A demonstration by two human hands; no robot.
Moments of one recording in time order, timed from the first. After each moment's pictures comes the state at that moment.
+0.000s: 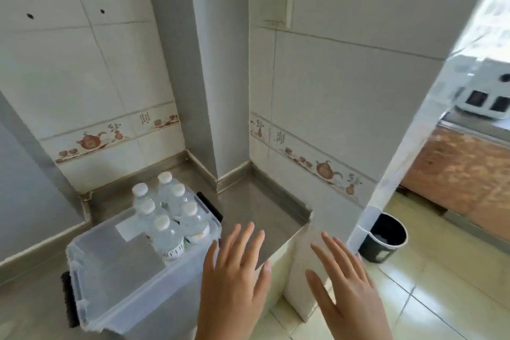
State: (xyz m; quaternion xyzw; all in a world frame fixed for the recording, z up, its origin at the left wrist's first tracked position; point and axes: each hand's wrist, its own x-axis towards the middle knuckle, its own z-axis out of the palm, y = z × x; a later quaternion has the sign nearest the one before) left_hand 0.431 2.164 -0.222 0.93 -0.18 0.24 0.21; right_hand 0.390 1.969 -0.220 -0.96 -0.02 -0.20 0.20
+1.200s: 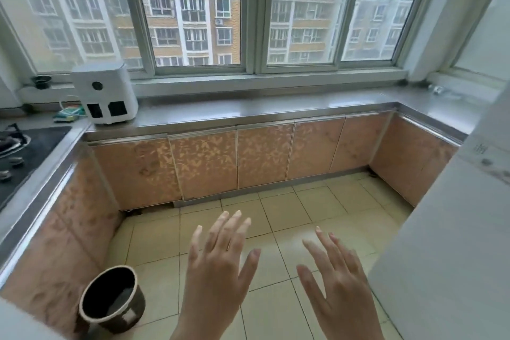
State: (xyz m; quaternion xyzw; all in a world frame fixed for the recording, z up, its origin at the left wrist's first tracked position) left_hand 0.290 1.405 -0.197 0.71 -0.65 0.08 0.27; right_hand 0.091 1.357 -0.210 -0.82 0.48 -0.32 0.04
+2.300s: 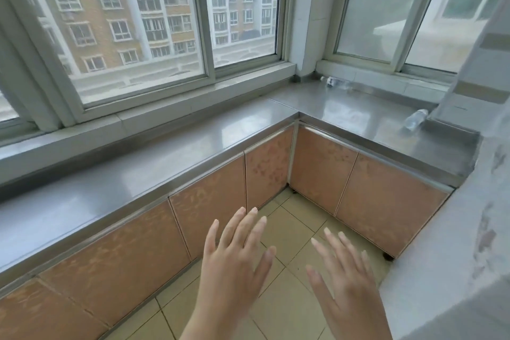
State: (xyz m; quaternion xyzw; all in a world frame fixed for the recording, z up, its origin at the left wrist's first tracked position) left_hand 0.110 0.638 -0.205 0.50 -0.82 0.06 0.27; right_hand -0.083 0.696 -0.232 -0.66 0.69 -0.30 -0.01
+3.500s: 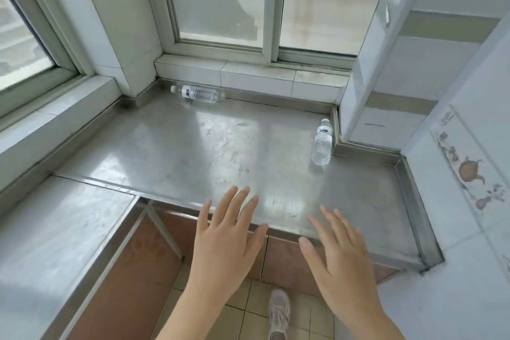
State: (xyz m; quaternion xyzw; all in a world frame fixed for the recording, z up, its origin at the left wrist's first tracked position) left_hand -0.405 0.032 -0.223 0.28 -0.93 -0.05 0.21; right_hand -0.536 0.188 -0.232 -0.41 0.88 -0.23 0.02
